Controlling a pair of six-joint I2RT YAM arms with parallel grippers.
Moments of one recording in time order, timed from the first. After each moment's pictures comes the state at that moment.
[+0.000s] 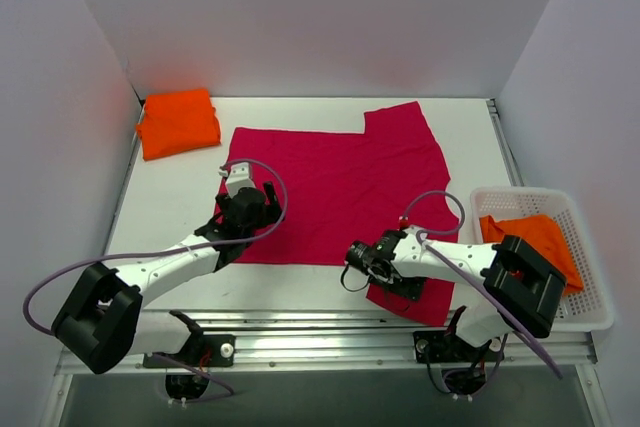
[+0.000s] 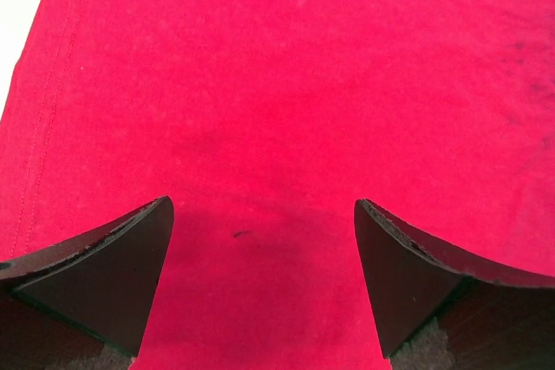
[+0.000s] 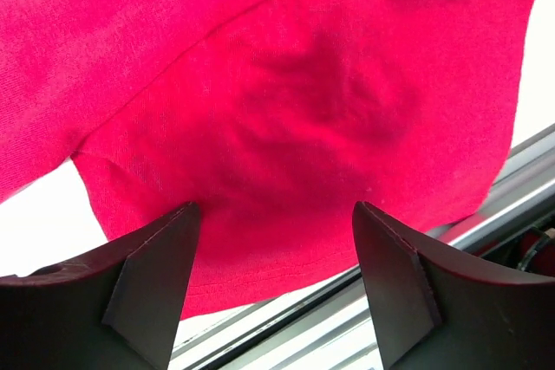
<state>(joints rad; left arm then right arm) -0.64 1.28 0.63 0.06 -0.50 -0.64 0.98 1.47 0.73 -1.00 0.47 1.49</state>
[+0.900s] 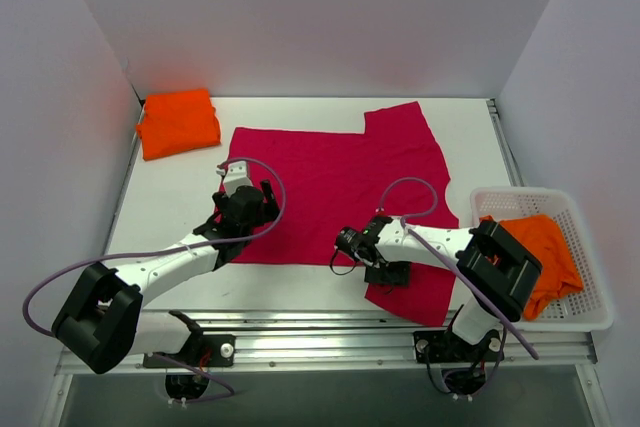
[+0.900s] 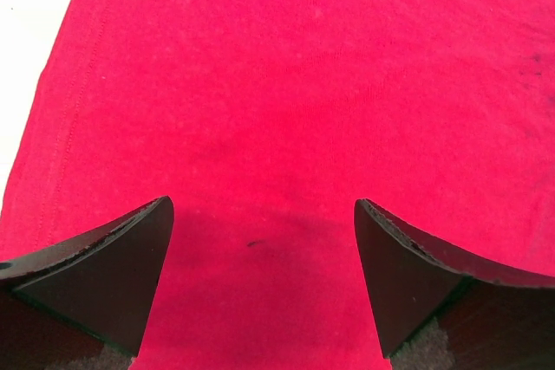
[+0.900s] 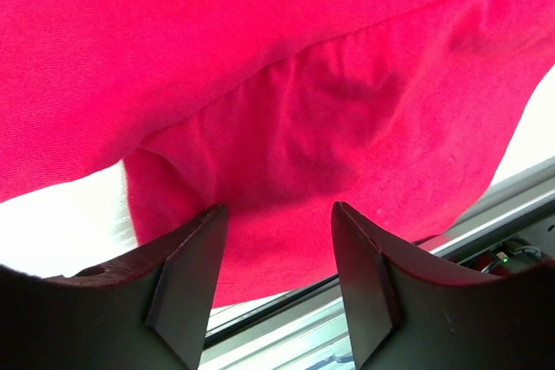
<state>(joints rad) -0.62 1.29 0.63 0.06 -0.52 -0.62 0.93 1.63 0.83 -0.98 0.40 1.19</state>
